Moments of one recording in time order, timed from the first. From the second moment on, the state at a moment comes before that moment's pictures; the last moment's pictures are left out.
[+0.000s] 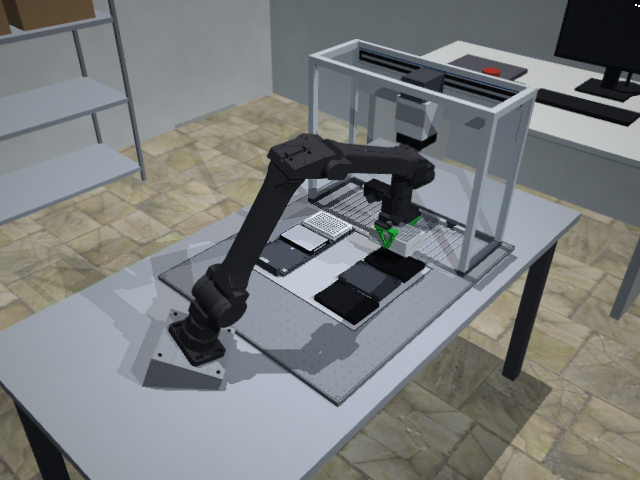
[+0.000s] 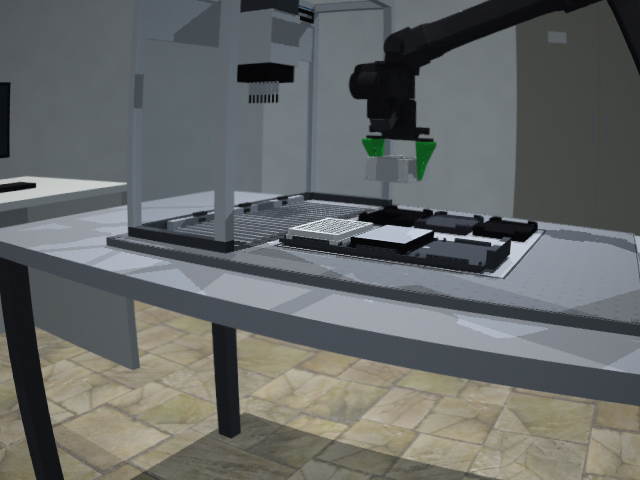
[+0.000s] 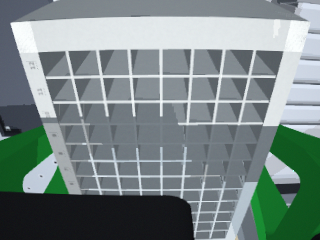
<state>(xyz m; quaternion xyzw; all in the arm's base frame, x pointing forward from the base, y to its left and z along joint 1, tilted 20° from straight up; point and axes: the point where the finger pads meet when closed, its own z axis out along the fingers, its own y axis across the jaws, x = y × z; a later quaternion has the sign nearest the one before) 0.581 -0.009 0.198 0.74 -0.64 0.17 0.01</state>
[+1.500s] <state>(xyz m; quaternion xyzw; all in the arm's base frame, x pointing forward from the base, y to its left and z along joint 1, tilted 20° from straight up) 0.493 0.071 0.171 0.75 -0.64 0.17 0.01</state>
